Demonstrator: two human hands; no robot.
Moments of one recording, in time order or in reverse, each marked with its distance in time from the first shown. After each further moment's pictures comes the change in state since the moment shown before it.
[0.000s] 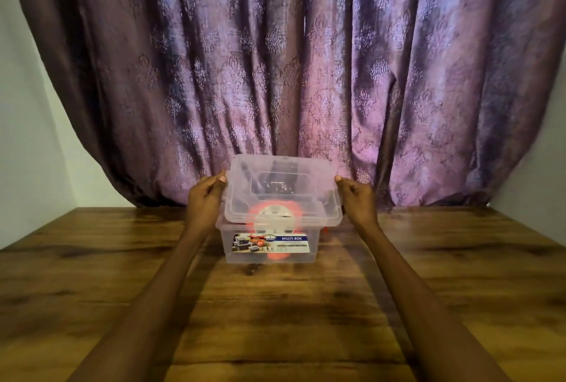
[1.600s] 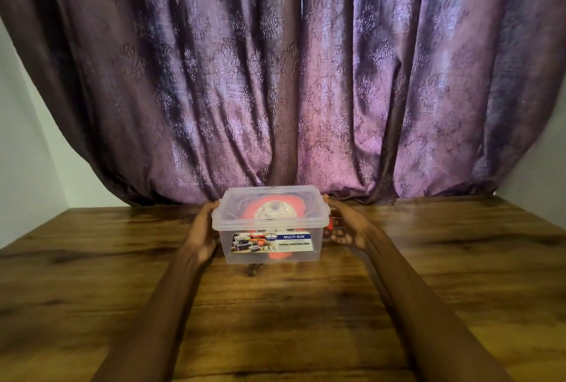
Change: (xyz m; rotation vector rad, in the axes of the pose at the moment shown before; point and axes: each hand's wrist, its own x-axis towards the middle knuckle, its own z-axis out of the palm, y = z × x) left_hand -0.014 -0.063 -0.003 -0.563 -0.132 -0.808; right_hand -0.021 0.028 0.009 0.220 -0.306 0.838
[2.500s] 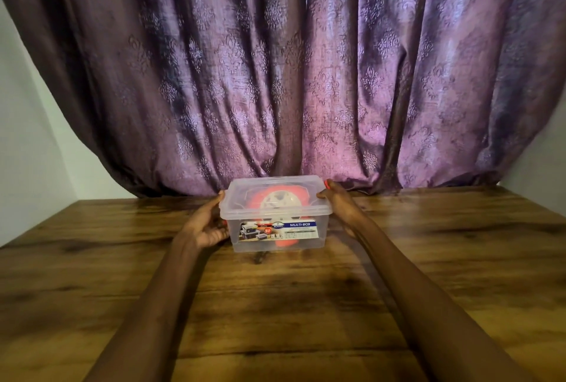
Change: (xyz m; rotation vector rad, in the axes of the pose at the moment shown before) left_hand -0.007 0.015 -0.007 -0.073 0.014 -0.183; right_hand -0.013 -0.014 0.039 -0.105 -0.031 -0.335
